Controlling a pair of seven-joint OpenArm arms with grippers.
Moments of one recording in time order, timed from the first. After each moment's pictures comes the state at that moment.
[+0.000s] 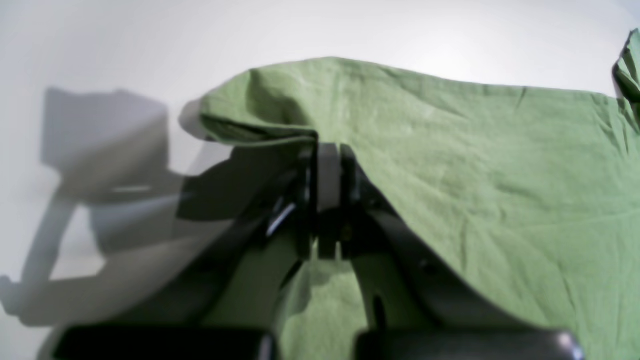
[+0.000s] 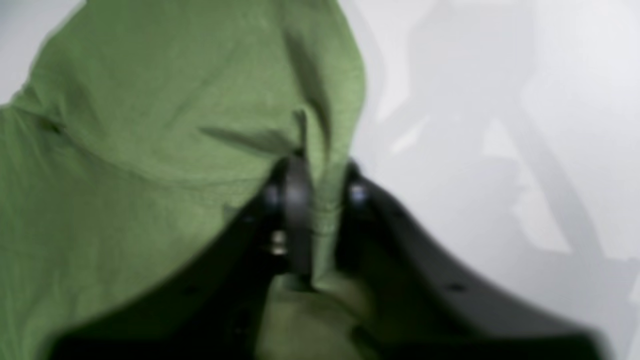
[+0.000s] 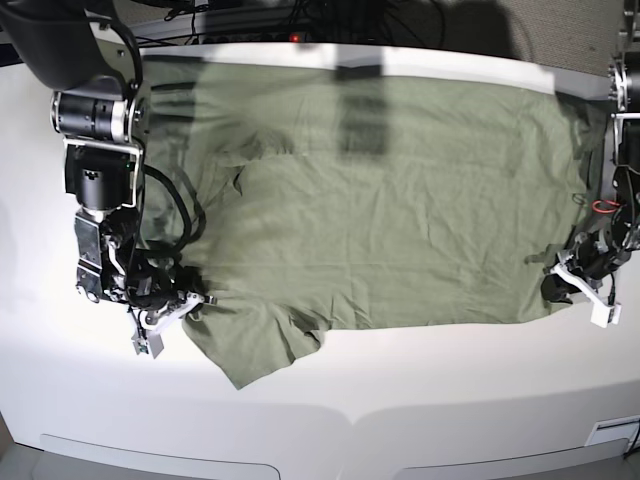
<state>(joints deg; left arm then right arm) -27.4 -27.1 3.1 31.1 -36.2 -38.6 18.0 31.7 14.6 8.0 37.2 16.4 27.5 -43.7</state>
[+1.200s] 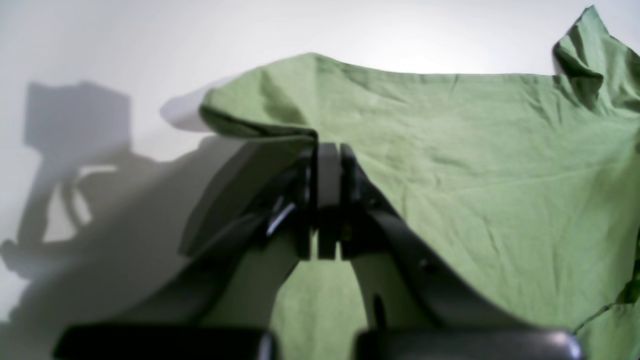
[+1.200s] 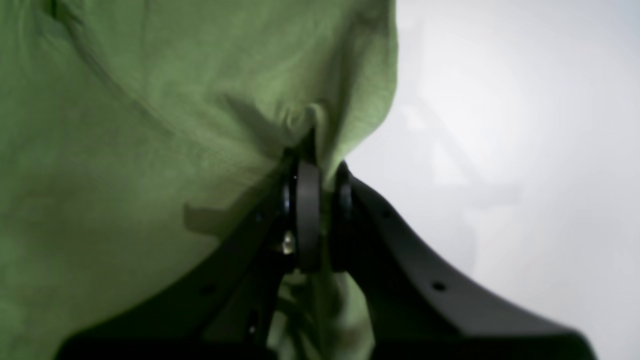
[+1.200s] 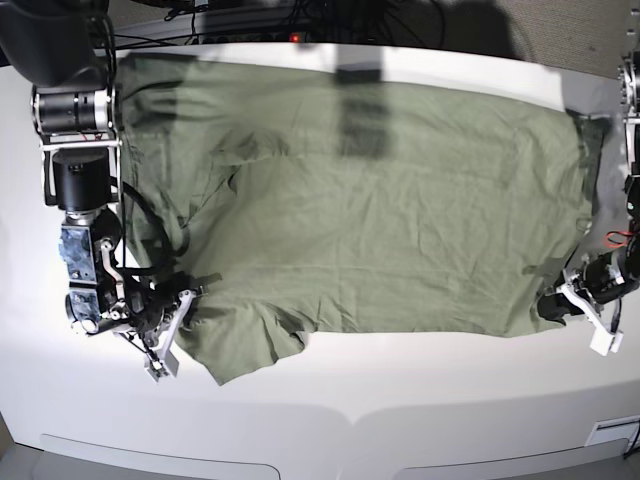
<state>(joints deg) -27.4 -29.6 3.2 43.6 -45.9 -38.6 36.0 30.9 19.7 -4.7 53.8 11.5 27.9 -48.2</state>
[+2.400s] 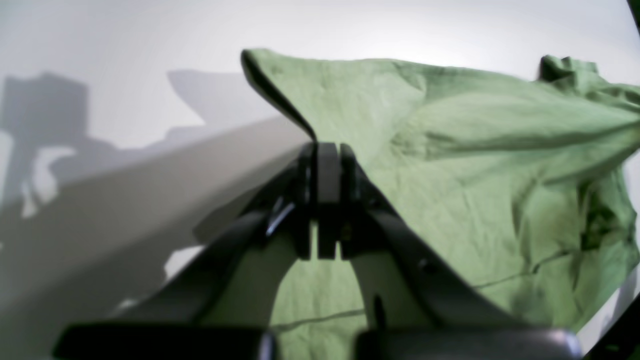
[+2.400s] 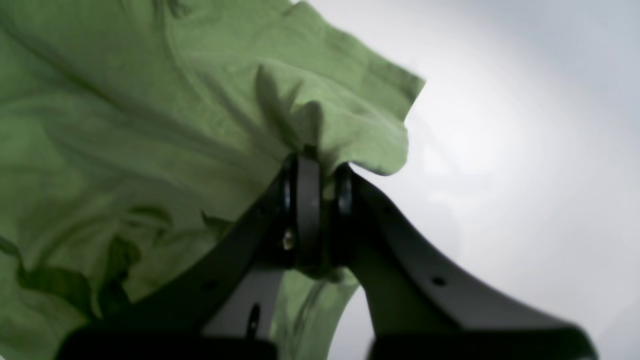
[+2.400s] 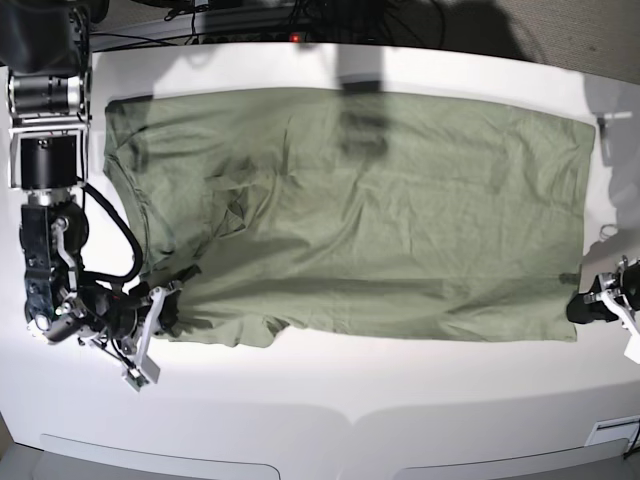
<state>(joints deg) -27.3 -36.5 3.3 48.2 -59.5 -38.7 48.6 25.7 26.9 -4.8 71.8 23.9 34.7 -59.4</state>
